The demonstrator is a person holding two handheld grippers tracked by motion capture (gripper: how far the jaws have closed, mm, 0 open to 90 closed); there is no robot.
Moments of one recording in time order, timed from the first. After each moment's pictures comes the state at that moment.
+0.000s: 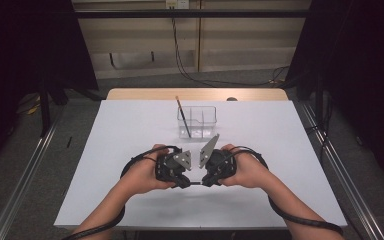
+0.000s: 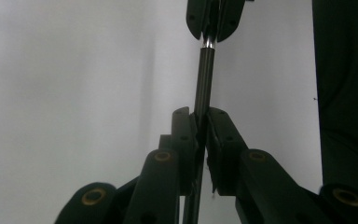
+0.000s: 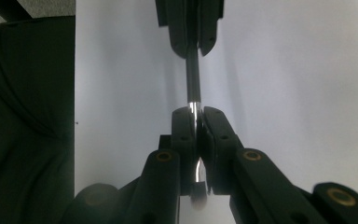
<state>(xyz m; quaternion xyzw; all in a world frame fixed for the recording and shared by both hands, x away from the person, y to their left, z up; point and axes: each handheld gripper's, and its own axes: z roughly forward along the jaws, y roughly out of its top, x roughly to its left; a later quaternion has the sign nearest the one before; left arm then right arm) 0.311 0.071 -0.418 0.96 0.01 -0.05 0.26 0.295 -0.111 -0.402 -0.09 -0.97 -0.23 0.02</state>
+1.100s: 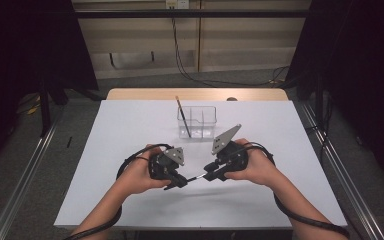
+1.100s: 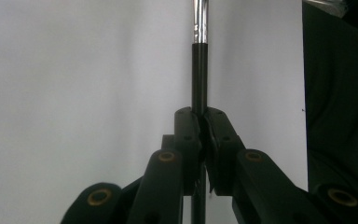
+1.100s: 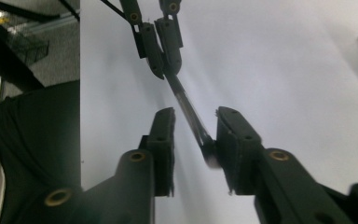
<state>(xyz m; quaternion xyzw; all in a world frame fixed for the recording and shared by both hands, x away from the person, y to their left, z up) 0.317 0.090 -0.419 0.95 0.05 -0.07 0.30 0.302 -0.141 -0.396 -0.16 -0.93 -0.34 0.02</state>
